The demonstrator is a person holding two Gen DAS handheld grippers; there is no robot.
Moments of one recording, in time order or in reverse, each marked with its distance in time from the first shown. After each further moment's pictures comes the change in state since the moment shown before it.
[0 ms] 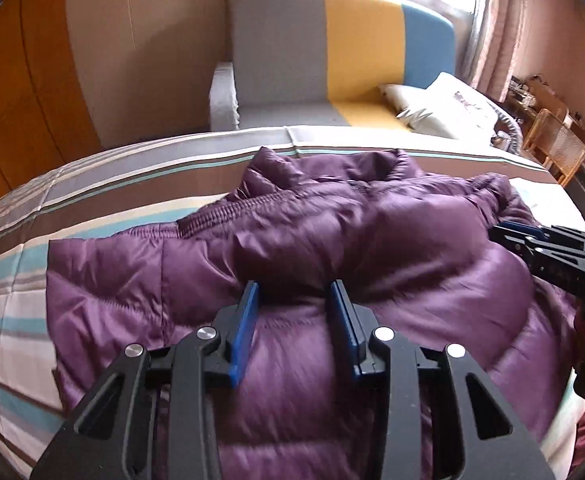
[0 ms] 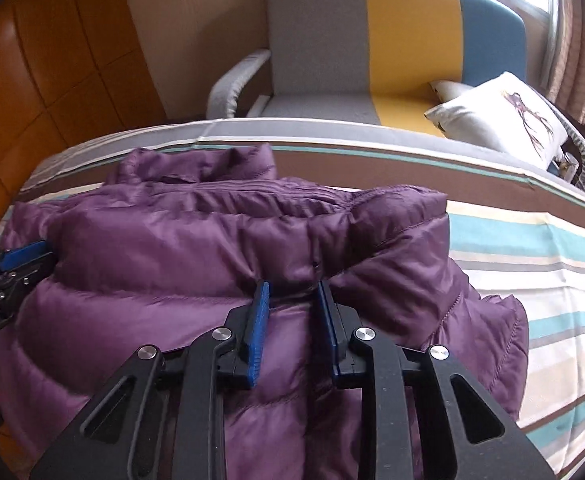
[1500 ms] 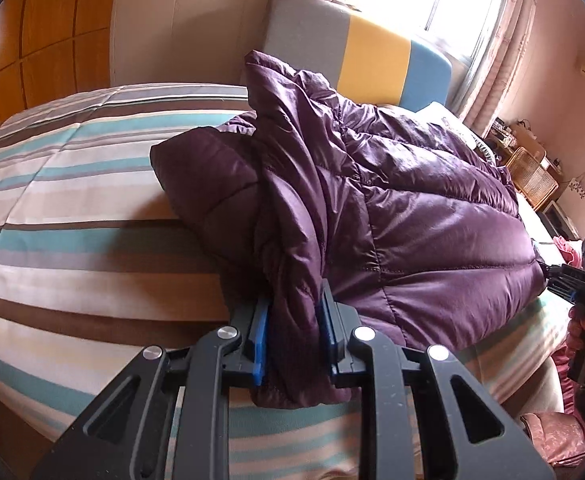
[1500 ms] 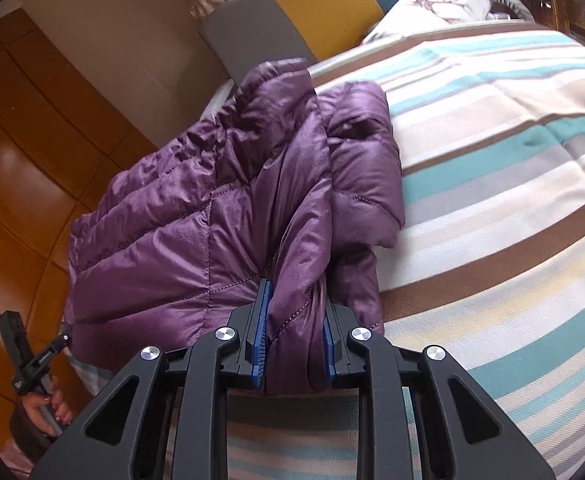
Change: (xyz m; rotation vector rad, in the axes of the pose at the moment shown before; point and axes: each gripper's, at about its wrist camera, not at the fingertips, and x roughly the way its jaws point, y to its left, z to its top) left arm -0.092 0.097 -0.166 -0.148 -0.077 -0.134; right arm -0.091 -0.084 -0.162 0.390 -0.090 0.230
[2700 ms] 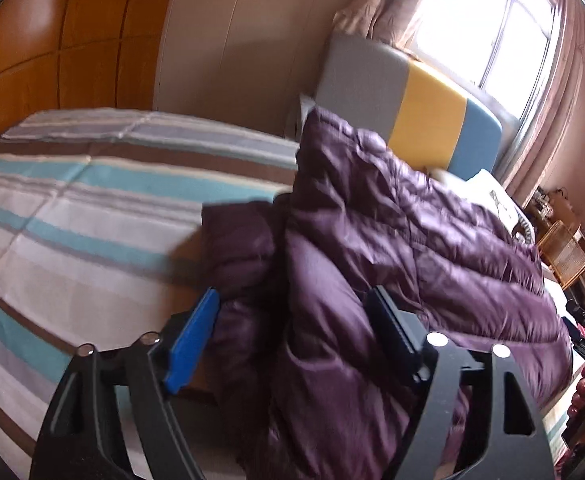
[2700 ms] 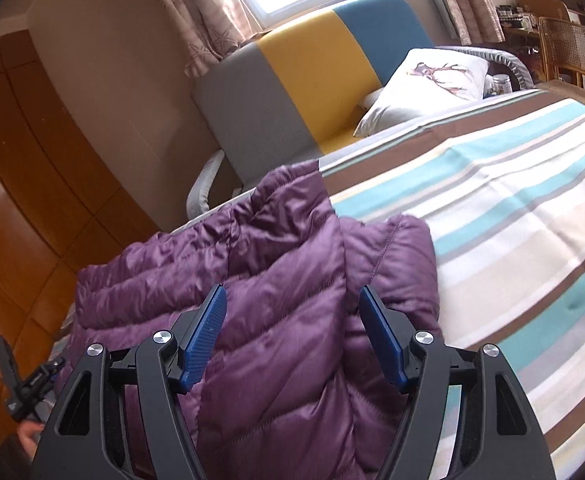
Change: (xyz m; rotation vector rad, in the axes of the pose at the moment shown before) left arm 0.070 0.039 0.085 -0.169 -0.136 0.108; right arm 0.033 0.031 0.075 0.004 -0.230 -0.052
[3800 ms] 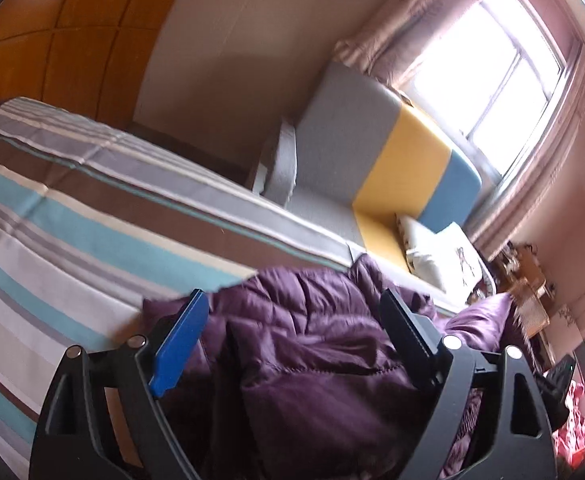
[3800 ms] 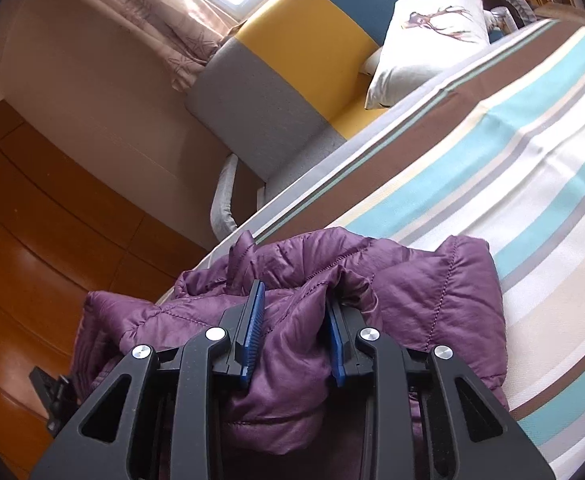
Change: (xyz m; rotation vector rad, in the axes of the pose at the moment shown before) left arm 0.006 -0.015 0.079 -0.153 -0.068 -0.136; right arm 0.047 -0.013 0.047 0.218 0.071 0.146
